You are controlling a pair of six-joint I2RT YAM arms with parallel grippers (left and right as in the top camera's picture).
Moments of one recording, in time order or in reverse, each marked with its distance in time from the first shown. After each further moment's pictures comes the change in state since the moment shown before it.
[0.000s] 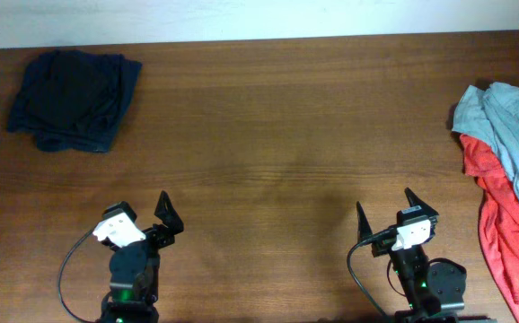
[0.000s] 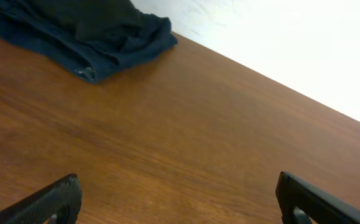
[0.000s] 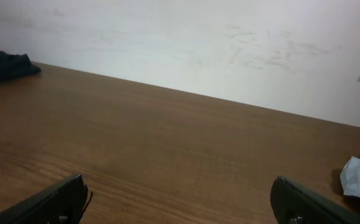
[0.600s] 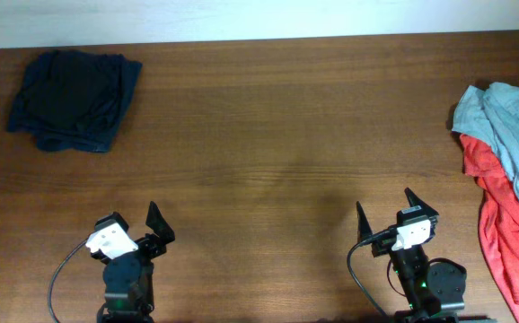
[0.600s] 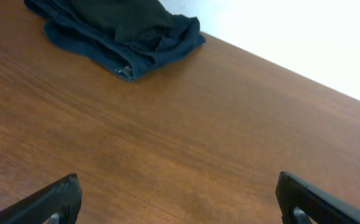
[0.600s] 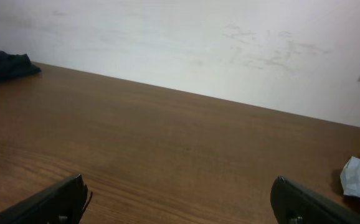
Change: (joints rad) left arm 0.056 -0.272 -0.002 -0.305 -0.026 0.064; right arm 0.000 0.000 0.000 0.000 0.000 0.000
